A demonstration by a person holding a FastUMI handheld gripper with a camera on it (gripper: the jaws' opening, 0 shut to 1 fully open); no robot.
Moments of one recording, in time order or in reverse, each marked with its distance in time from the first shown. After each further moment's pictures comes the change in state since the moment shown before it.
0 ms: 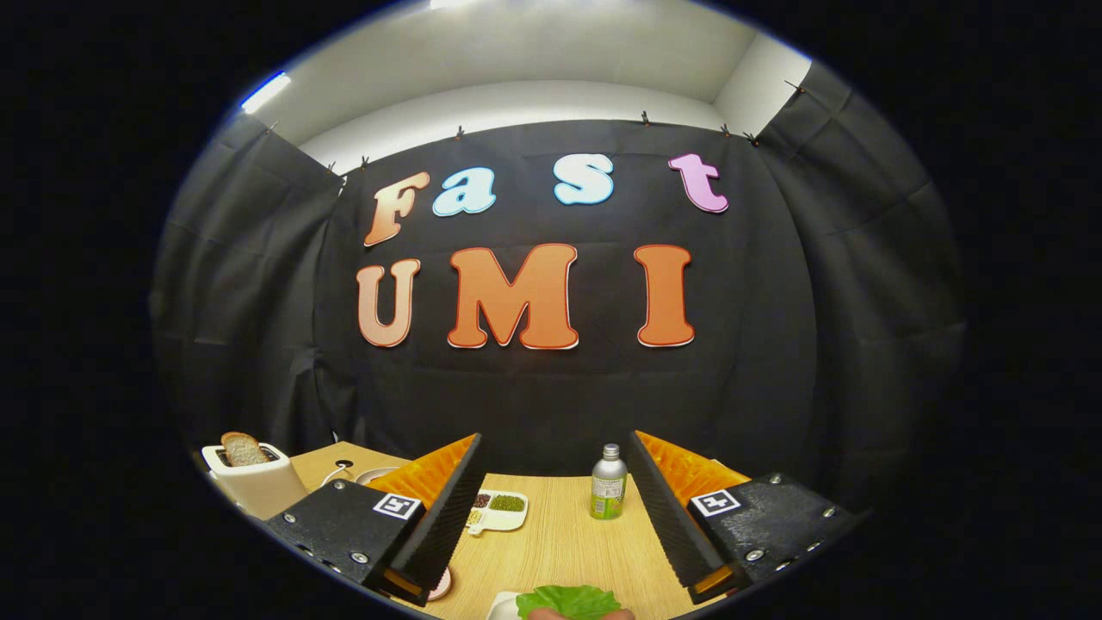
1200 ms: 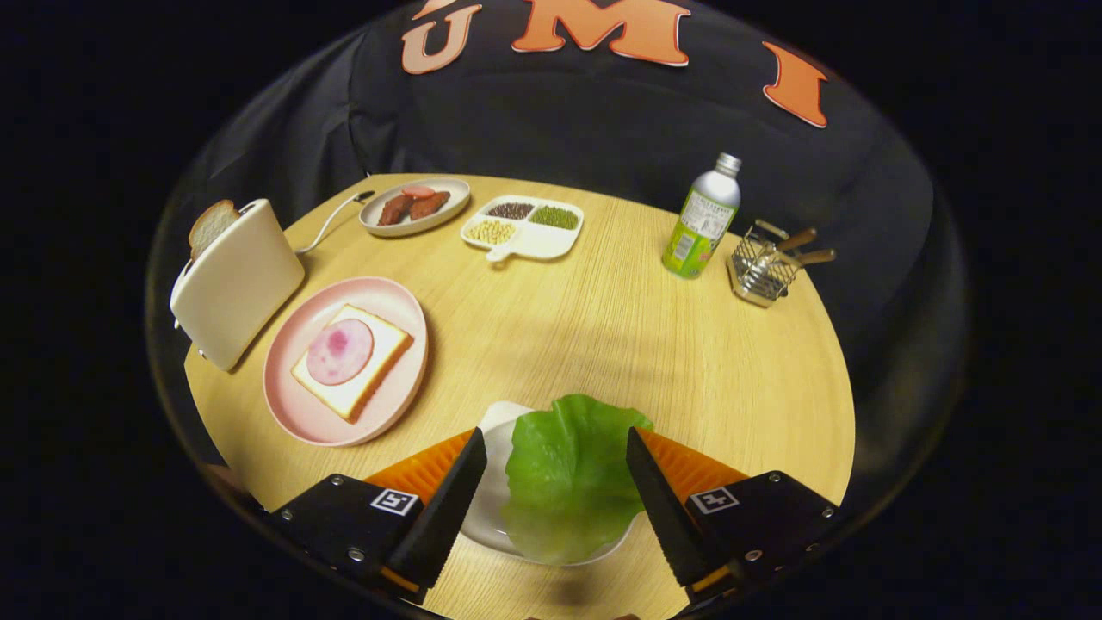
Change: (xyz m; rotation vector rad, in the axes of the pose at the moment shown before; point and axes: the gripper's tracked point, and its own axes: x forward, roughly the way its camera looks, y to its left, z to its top) arm -0.049 0.018 -0.272 -0.216 1.032 0.210
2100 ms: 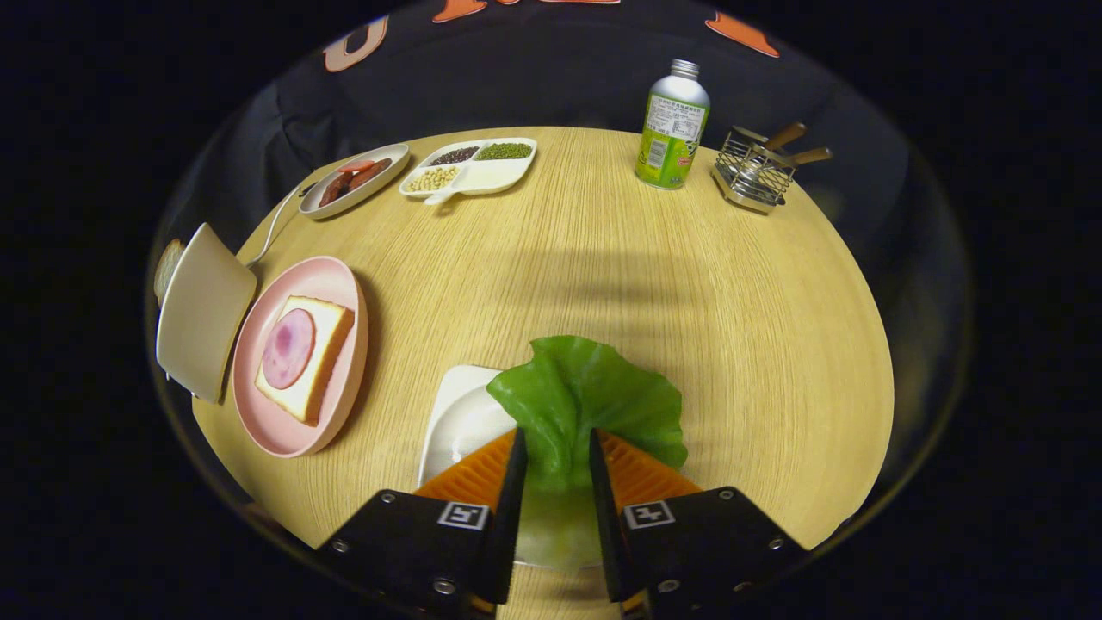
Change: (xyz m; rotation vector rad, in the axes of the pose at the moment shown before) arm 0.030 -0.008 -0.026 0.170 0.127 -0.017
